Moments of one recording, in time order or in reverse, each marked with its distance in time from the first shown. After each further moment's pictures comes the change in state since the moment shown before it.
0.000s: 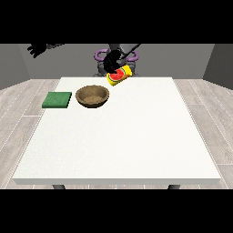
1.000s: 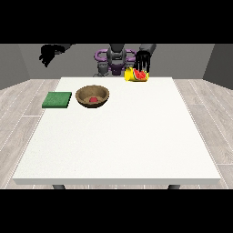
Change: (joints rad) left arm 0.285 0.070 0.403 -0.263 0.368 0.325 -0.162; right arm 0.032 0.042 -0.002 -0.040 0.036 -0.135 0.022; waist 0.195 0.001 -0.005
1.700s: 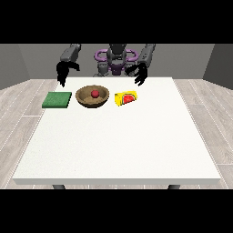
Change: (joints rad) left arm 0.374 -0.099 0.110 -0.365 0.956 0.001 -0.436; right arm -0.072 0.126 0.062 -0.051 0.051 -0.106 -0.081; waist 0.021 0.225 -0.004
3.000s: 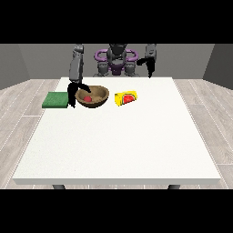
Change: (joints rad) left arm 0.121 0.047 0.084 -0.258 0.109 -0.230 -0.056; right arm -0.109 0.043 0.005 0.630 0.085 0.016 -0.479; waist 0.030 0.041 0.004
